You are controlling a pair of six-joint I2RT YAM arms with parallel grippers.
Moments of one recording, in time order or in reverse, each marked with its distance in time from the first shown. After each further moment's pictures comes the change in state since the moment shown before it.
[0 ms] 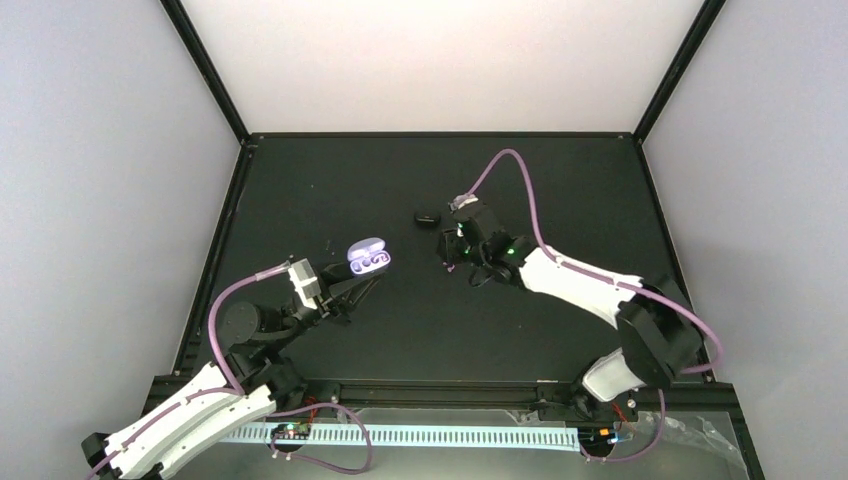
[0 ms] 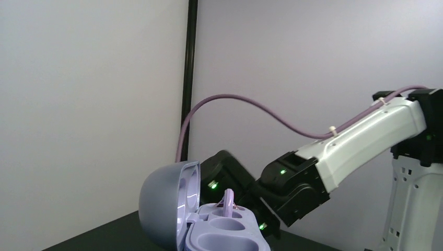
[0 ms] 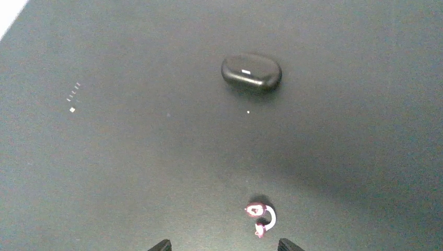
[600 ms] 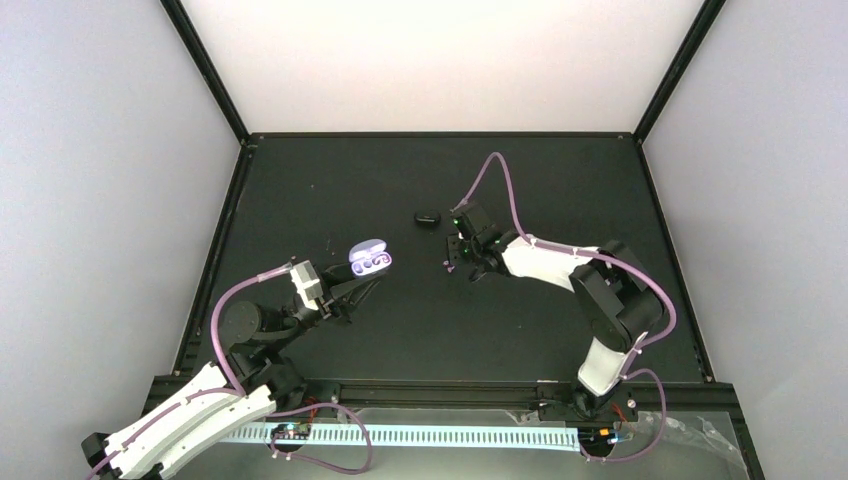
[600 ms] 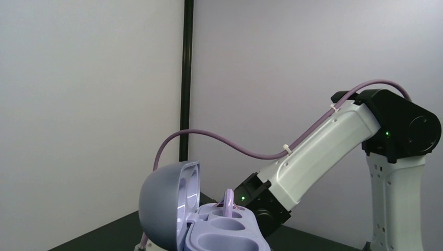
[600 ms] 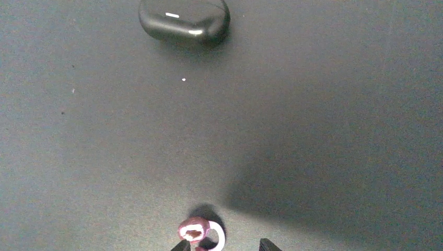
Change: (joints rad) left arm 0.000 0.000 0.000 -0.012 0.013 0.031; right arm -0.084 0.263 0.040 0.034 -0.043 -0.023
